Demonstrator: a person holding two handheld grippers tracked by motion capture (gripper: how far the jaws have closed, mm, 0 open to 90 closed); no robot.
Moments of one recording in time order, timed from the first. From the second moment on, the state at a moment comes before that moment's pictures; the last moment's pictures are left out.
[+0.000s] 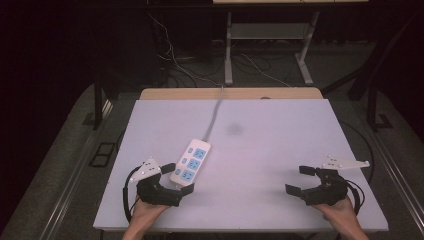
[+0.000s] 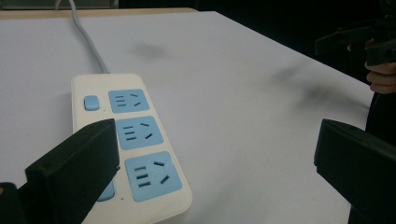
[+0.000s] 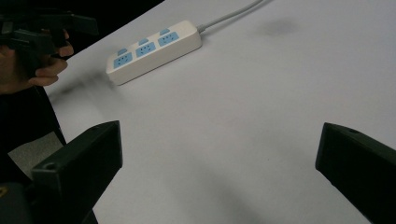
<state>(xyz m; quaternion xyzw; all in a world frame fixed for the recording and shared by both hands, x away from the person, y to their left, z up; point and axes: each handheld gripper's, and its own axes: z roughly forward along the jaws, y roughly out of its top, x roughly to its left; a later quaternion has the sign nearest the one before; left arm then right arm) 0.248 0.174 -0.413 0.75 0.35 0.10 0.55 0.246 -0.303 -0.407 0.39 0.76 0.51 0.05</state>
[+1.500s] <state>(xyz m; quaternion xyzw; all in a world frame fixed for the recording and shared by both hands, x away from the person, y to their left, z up) 0.260 0.170 -0.393 0.79 0.35 0.09 0.50 0.246 -0.309 -0.410 0.41 0.76 0.51 0.05</state>
